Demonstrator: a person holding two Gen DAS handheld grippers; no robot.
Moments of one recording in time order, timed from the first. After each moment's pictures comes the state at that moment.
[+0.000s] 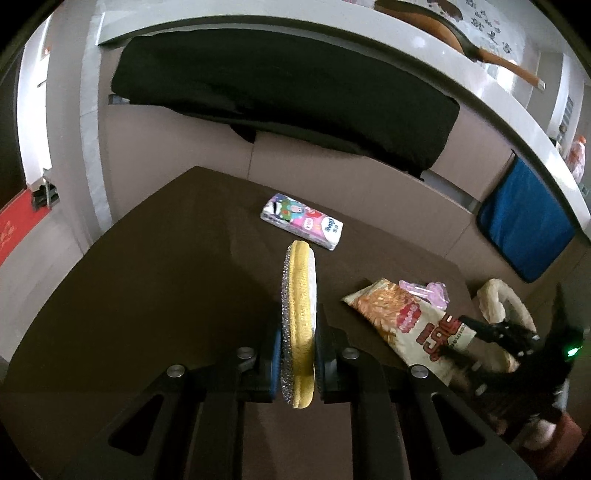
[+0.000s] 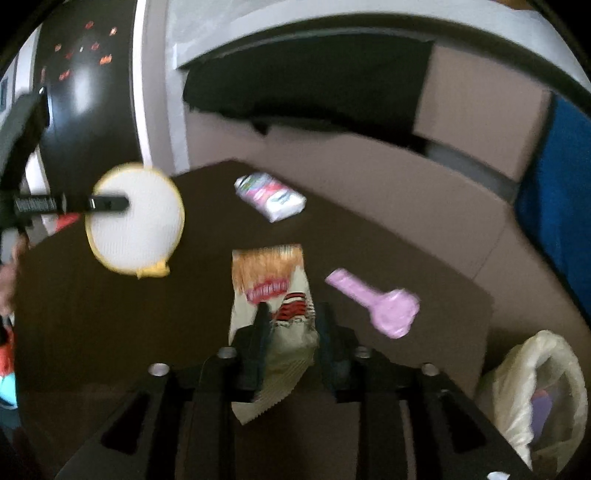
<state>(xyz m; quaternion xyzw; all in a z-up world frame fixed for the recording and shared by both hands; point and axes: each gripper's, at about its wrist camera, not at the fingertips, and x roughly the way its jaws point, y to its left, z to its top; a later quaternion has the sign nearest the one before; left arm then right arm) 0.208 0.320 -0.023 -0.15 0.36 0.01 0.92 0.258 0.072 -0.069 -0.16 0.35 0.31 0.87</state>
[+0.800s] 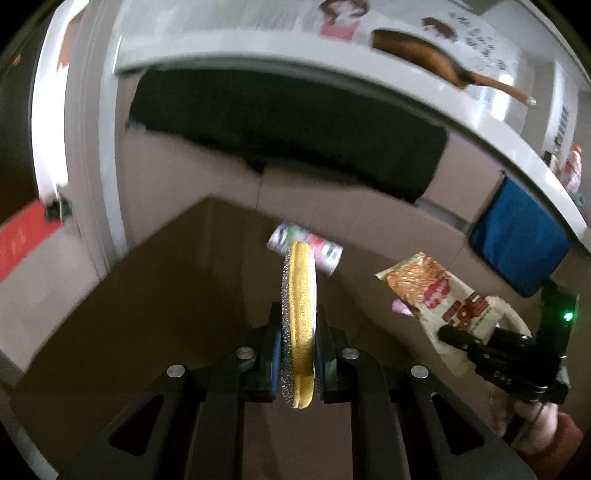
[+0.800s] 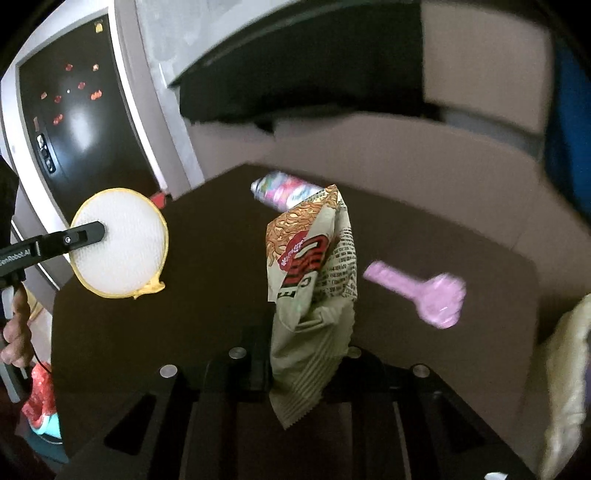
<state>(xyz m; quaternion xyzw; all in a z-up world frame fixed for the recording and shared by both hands) 0.177 0.300 0.013 -0.13 0.30 0.03 0.95 0.269 0.056 -0.049 -0.05 0.36 0.33 0.87</state>
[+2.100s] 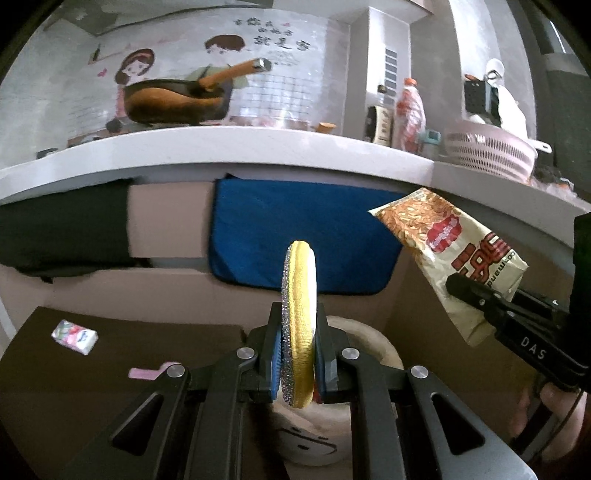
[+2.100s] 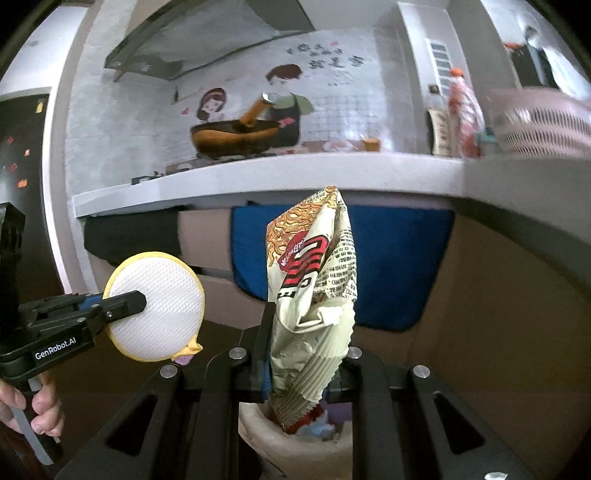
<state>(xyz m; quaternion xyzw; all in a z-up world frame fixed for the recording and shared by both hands) 0.199 -0.067 0.093 -0.02 0.21 -0.18 0.96 0.180 -0.250 0.087 0.01 0.18 0.11 0.98</state>
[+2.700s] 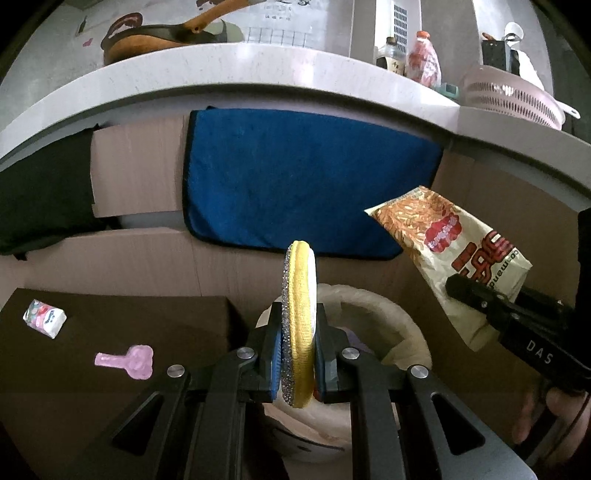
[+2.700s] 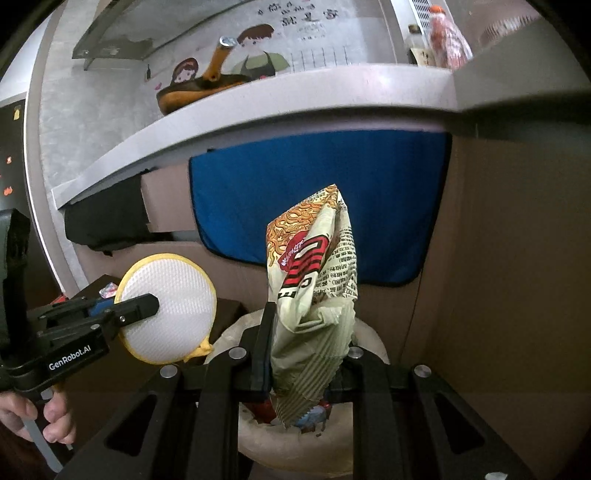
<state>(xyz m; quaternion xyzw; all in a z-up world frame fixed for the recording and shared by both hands) 0.263 -0.092 0.027 -0.01 0.27 -0.17 0.95 0.232 -0.268 0.021 0.03 0.25 0.11 0.96</state>
